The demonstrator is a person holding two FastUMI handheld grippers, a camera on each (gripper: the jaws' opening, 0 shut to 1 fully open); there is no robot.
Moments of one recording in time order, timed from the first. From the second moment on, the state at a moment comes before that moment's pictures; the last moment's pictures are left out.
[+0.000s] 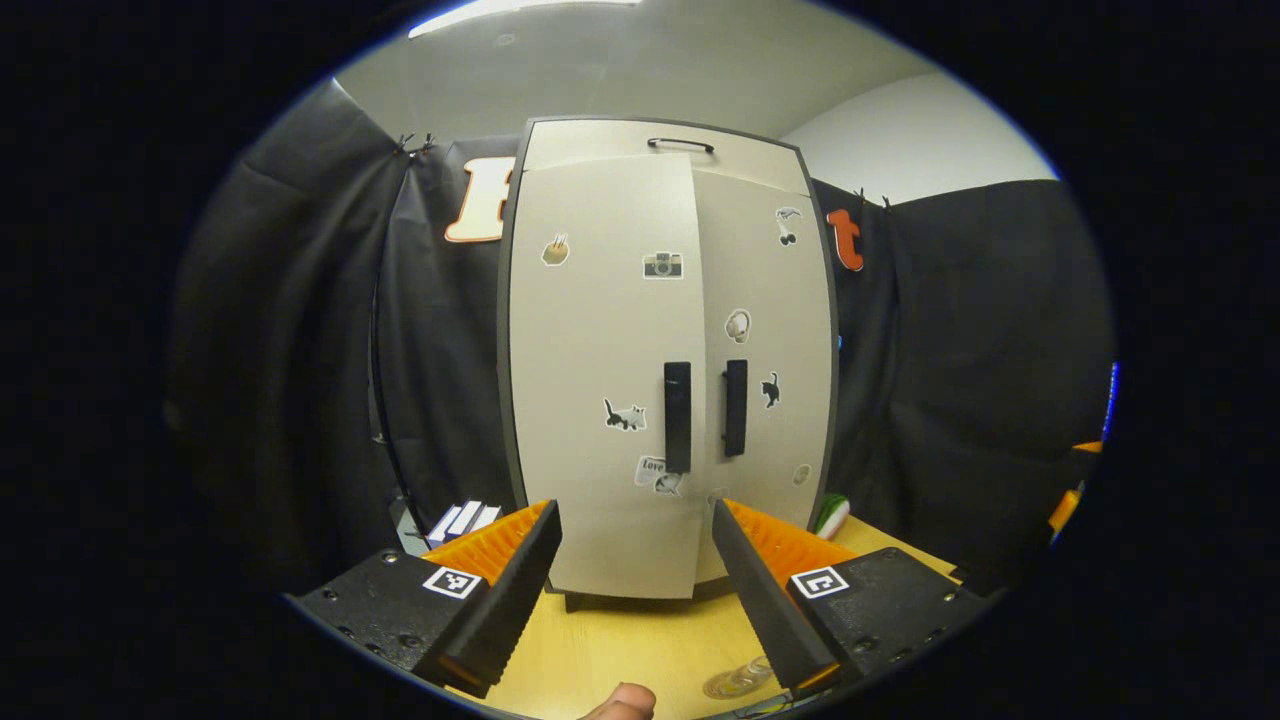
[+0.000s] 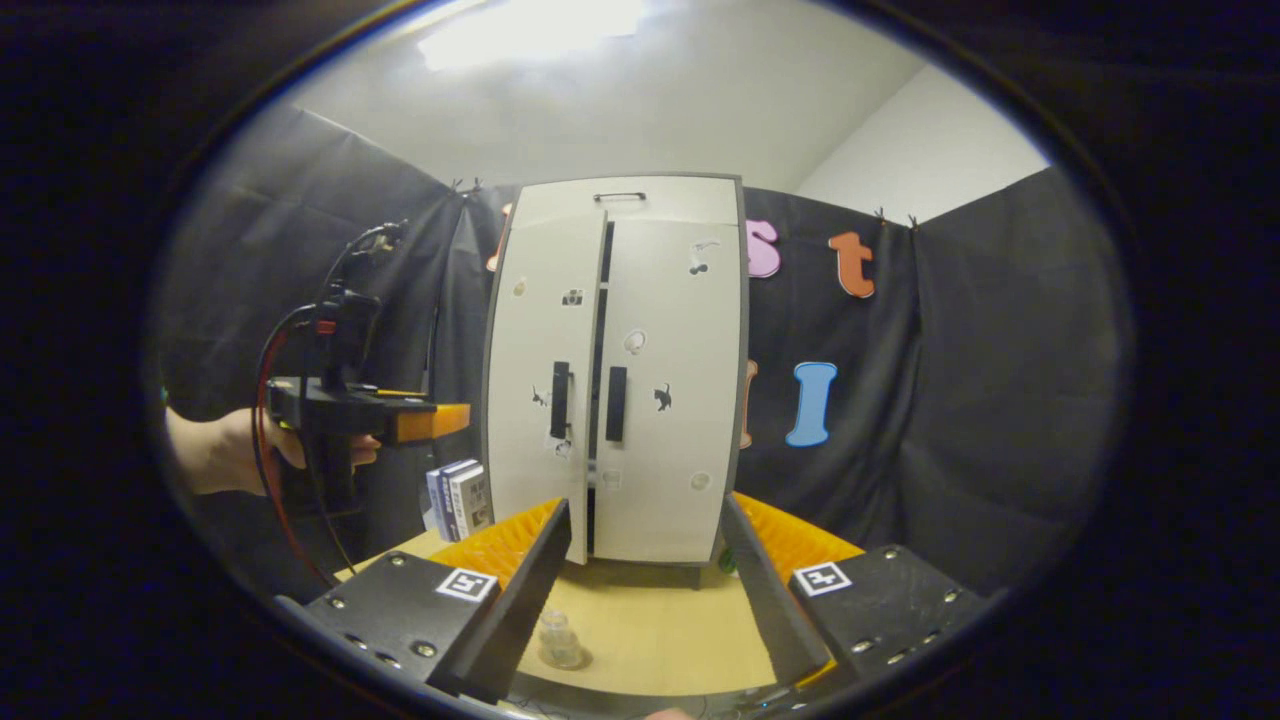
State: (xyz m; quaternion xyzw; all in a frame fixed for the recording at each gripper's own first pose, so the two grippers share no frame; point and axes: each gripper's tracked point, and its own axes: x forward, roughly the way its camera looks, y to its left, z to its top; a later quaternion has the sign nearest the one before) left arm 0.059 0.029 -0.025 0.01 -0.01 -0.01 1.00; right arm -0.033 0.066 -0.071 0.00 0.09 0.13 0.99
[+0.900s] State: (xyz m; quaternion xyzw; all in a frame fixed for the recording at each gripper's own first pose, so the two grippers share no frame) left arm 0.043 -0.005 -0.014 0.01 -0.03 -0.05 1.00; right arm -0.017 0.039 -0.045 0.02 0.04 0.10 0.99
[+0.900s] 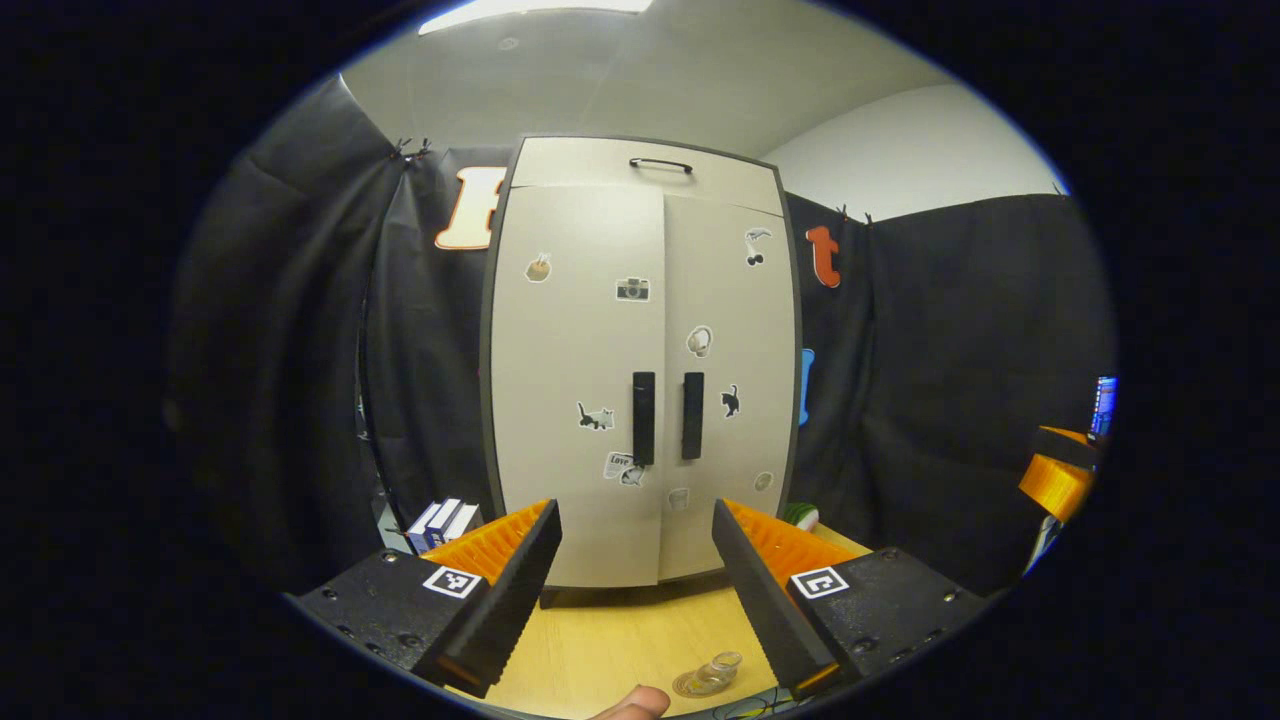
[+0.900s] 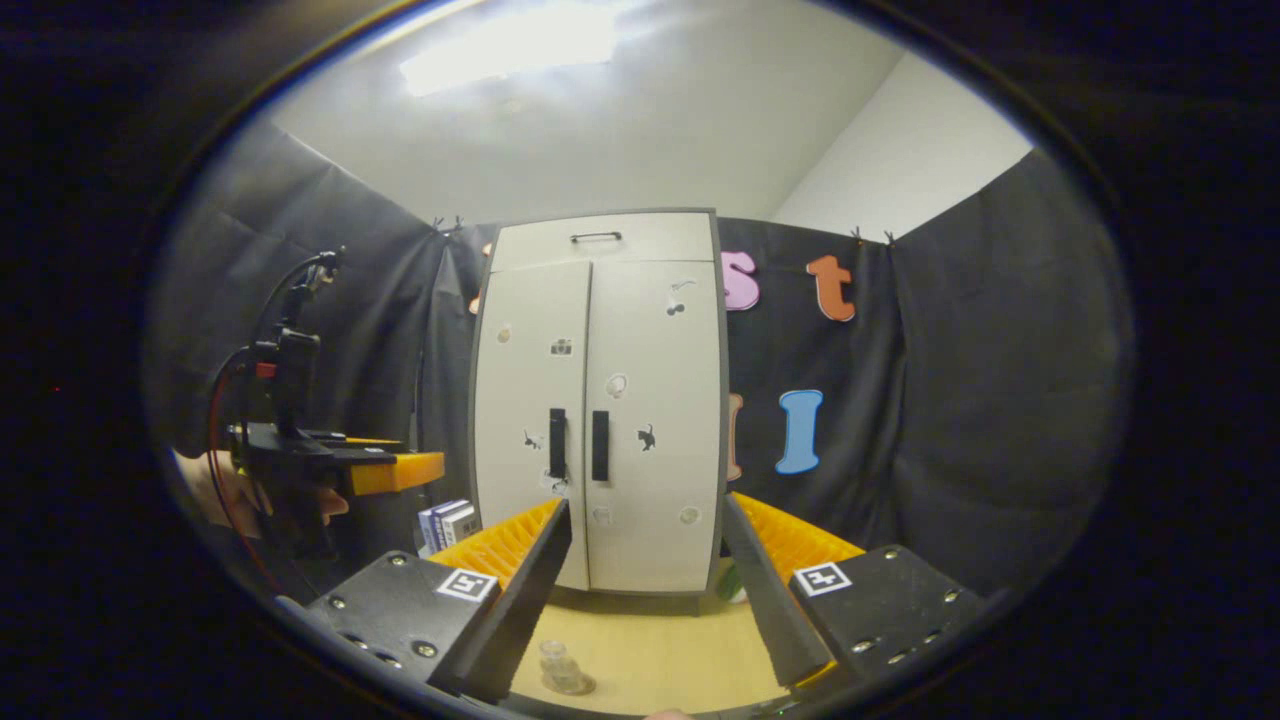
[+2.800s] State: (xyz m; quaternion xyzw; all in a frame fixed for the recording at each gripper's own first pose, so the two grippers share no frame) left arm 0.082 -0.008 -0.053 -0.02 -0.01 -0.13 0.99; right arm 0.035 0.075 -0.054 0.01 0.05 0.06 1.00
